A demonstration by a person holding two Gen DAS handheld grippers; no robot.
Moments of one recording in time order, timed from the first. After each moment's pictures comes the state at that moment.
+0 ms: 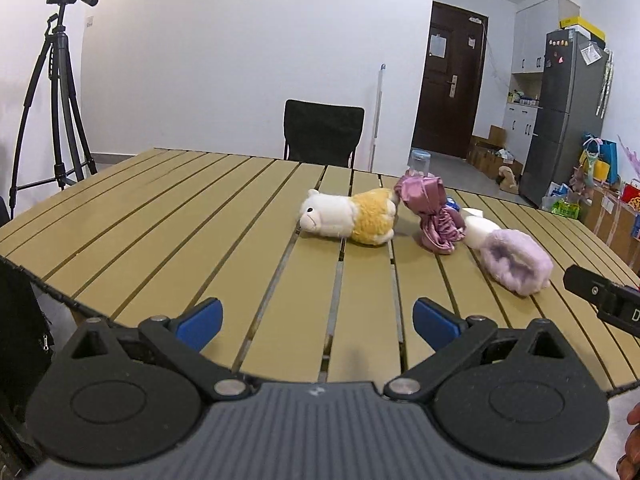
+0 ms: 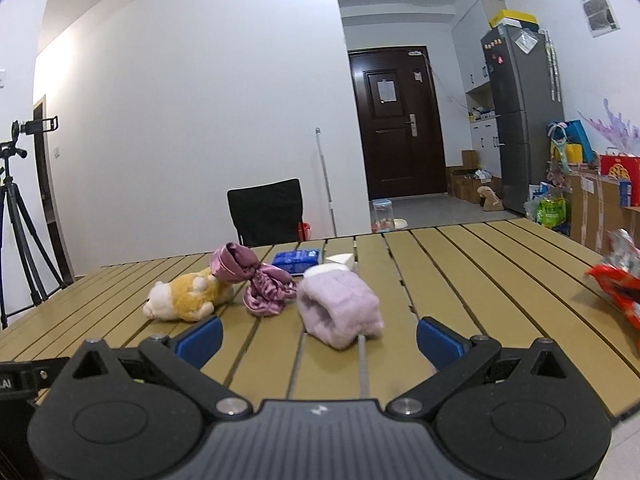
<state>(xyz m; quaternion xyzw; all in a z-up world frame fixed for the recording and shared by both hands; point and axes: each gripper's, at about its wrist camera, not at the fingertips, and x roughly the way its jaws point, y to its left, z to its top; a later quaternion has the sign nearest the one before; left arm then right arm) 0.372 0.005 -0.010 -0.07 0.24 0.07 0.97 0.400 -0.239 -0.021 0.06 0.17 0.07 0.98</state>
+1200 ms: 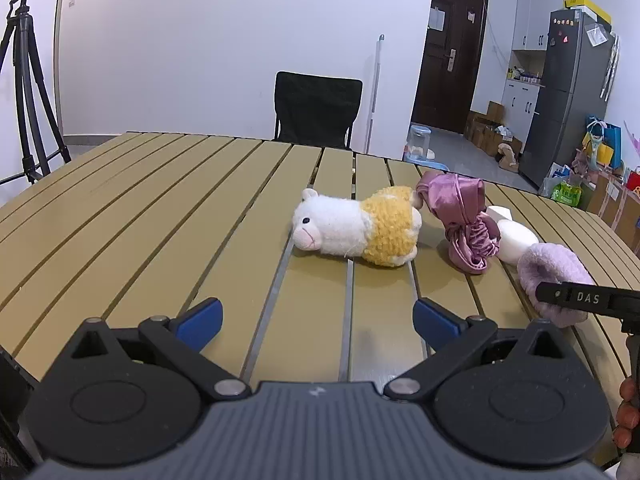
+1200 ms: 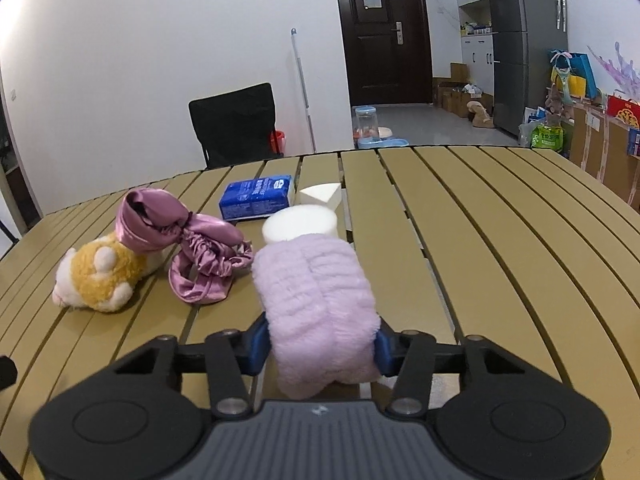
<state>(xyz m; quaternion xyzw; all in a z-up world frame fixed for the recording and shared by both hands) 0.462 0.026 -0.019 -0.07 0.28 0.05 0.95 0.549 -0.228 -0.053 0.06 0.32 0.04 0.94</state>
